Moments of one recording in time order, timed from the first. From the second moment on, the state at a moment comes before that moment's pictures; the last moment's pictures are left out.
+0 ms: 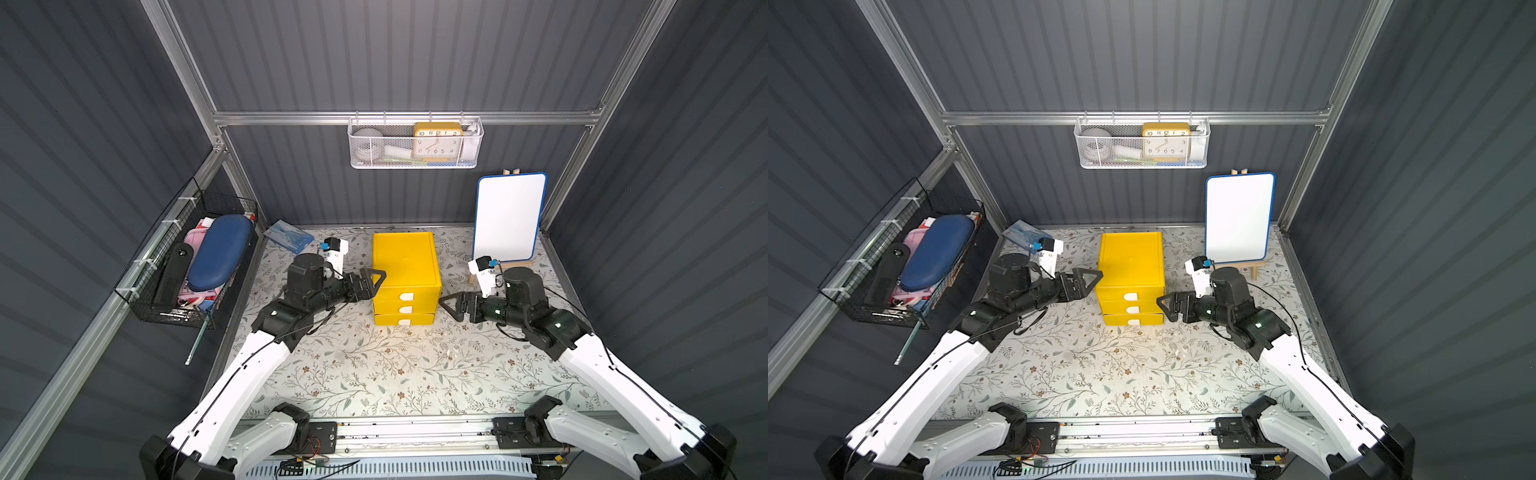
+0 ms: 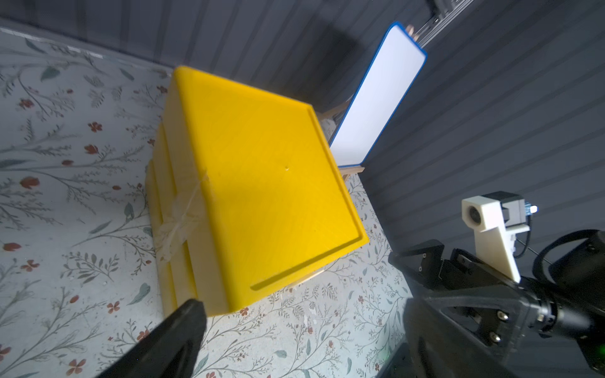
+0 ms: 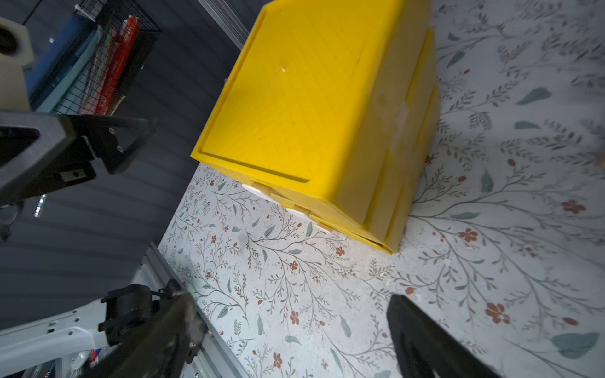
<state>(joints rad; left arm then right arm) -0.45 0.99 1.06 -0.42 0.37 -0.53 0.49 0.94 0.91 -0.49 -0.33 0.48</state>
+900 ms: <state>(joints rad) -0.27 1.02 0.67 -0.09 0.10 -0.41 0.27 0.67 0.50 -0.24 0.20 0.25</state>
